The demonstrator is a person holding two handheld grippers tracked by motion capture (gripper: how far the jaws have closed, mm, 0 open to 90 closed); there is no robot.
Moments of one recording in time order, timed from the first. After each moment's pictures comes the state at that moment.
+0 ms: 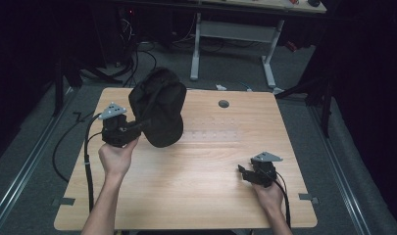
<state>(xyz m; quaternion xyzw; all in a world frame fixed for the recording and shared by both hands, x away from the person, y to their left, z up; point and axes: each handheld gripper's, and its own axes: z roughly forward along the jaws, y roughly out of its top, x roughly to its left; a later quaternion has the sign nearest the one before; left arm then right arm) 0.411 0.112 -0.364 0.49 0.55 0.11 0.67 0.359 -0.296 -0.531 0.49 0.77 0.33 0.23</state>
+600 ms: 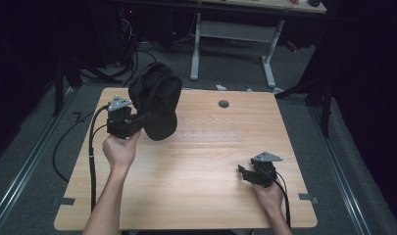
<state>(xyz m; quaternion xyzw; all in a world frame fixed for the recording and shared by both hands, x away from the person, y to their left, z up) 0.433 0.101 -0.363 0.49 0.57 0.16 0.64 0.359 -0.296 -0.531 0.49 0.77 0.33 0.23</state>
